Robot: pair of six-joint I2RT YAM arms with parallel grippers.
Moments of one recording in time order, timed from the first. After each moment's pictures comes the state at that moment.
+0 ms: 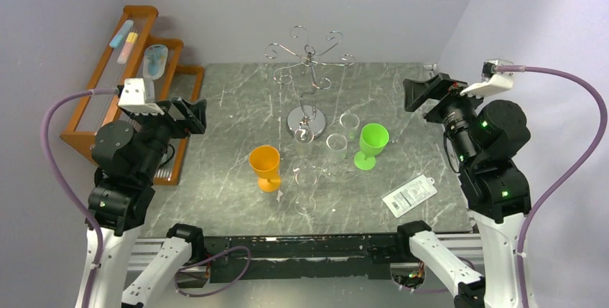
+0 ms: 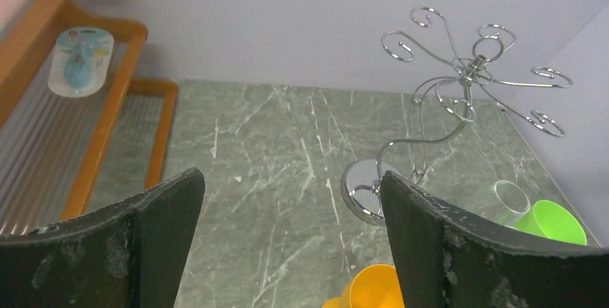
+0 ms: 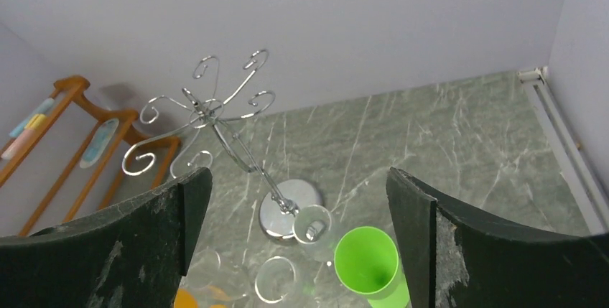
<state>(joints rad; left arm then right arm) -0.22 0.67 1.16 -0.49 -0.08 -0.23 0.22 0.81 1.43 -0.61 0.11 0.33</state>
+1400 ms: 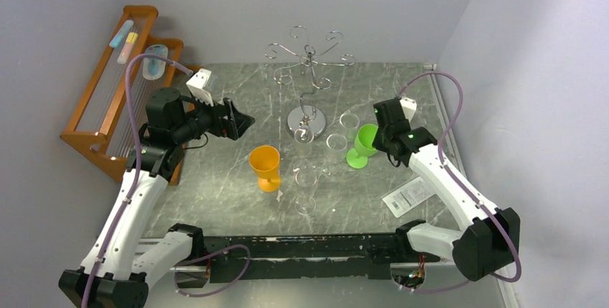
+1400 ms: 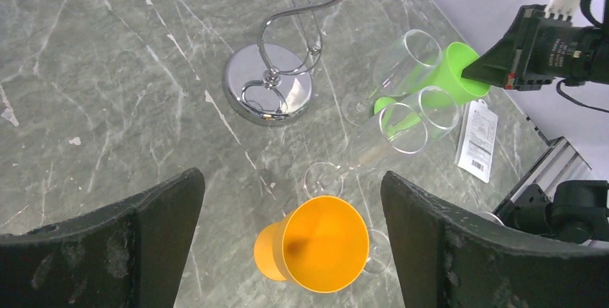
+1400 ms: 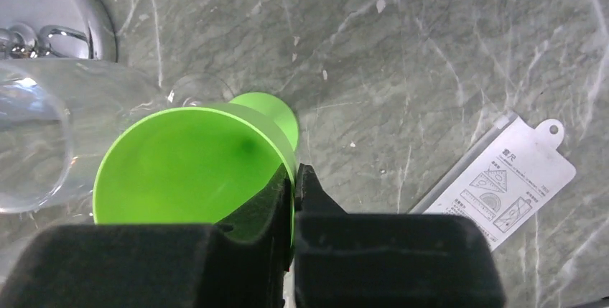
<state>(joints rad) -0.22 0.93 1.04 -0.40 0.47 -0.20 0.33 1.17 0.95 -0.70 0.37 0.58</state>
